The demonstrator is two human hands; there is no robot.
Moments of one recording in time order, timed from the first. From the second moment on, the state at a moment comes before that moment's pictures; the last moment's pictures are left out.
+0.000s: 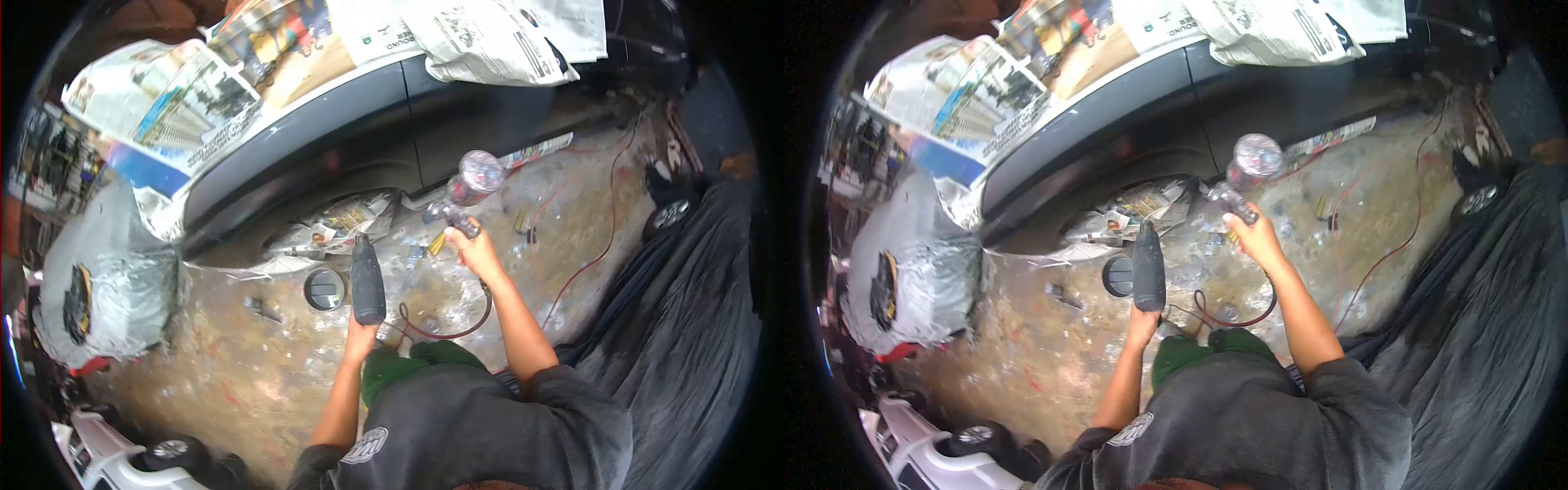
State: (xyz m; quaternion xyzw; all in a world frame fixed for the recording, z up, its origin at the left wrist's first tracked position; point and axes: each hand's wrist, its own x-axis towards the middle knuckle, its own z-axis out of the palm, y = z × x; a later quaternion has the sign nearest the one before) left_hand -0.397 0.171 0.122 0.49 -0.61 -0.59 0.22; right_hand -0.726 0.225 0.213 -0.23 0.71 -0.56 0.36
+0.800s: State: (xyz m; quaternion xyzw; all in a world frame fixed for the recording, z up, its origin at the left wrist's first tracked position) left_hand -0.369 0.147 0.122 0.42 -0.59 -0.62 0.30; right_hand -0.764 0.171 0.229 -0.25 0.78 -0.56 0.13
